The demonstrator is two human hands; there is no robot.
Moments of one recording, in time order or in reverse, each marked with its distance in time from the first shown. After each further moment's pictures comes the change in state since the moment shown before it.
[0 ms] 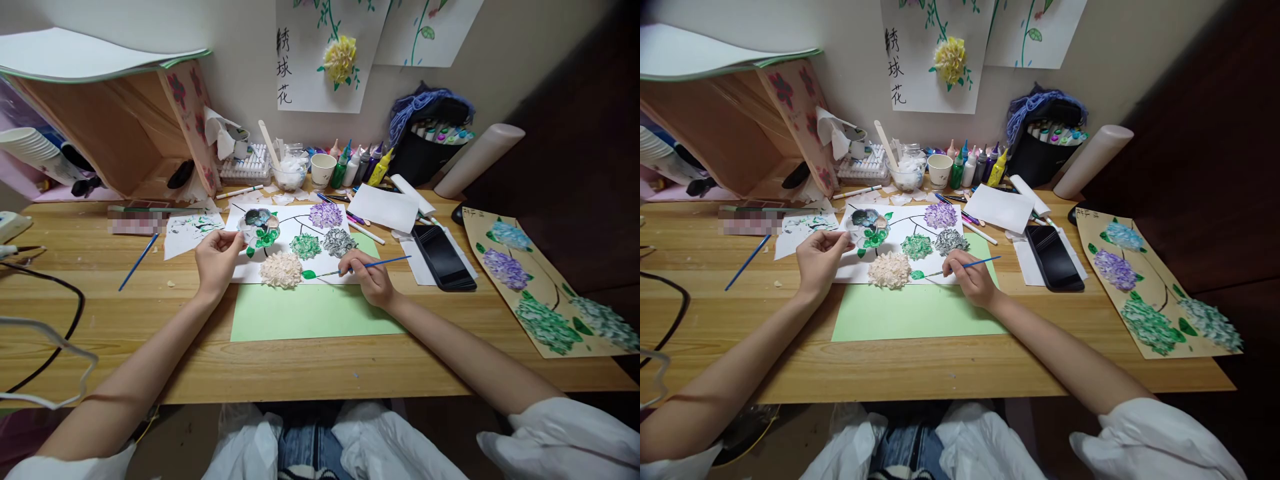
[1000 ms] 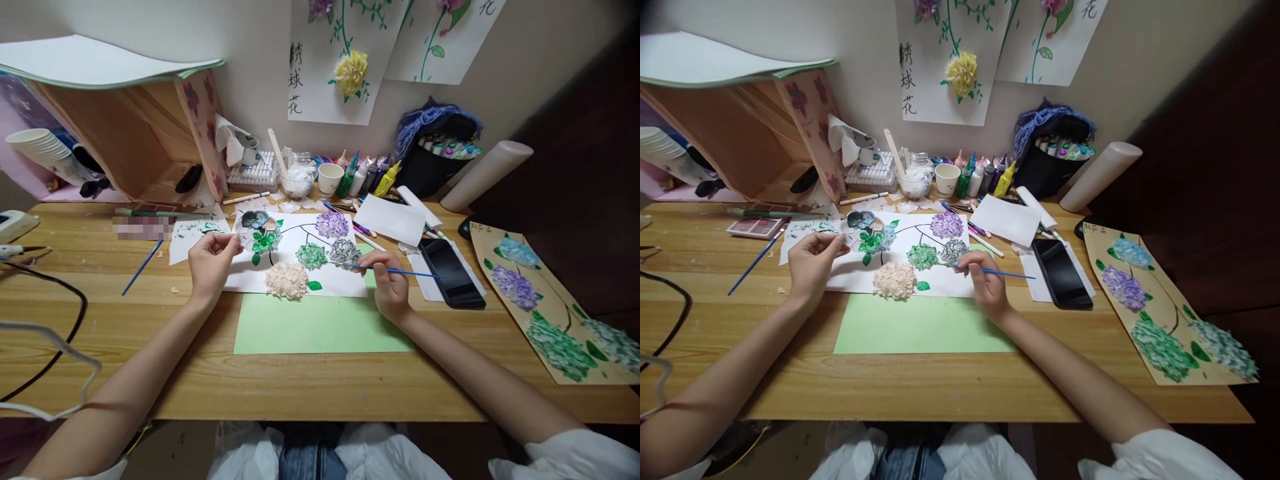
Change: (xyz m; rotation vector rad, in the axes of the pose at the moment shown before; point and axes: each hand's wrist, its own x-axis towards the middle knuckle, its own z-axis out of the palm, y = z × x) left_hand 0.011 0.006 -0.012 -0.038 0.066 -0.040; right_hand 0.006 -0.002 0.001 0.115 0.304 -0.041
